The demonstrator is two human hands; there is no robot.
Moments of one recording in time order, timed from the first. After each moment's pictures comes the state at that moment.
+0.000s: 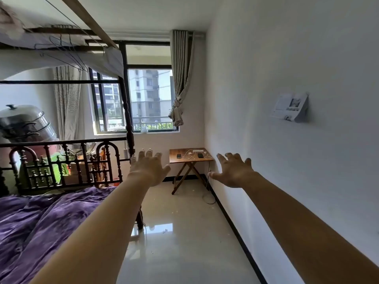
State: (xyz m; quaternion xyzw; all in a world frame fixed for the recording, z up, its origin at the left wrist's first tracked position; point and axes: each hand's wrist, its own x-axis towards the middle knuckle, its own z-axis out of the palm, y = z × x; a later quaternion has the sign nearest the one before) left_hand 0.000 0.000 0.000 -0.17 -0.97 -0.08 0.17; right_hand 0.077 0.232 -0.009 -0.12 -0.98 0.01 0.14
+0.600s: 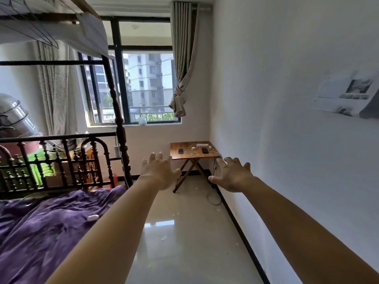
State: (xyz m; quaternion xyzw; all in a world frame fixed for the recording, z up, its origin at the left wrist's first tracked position) left_hand -0.249 0.120 -0.036 -0.19 -0.97 -0.06 0.12; right_hand -0.185 0.330 -0.048 -0.11 -0.99 0.02 0.09
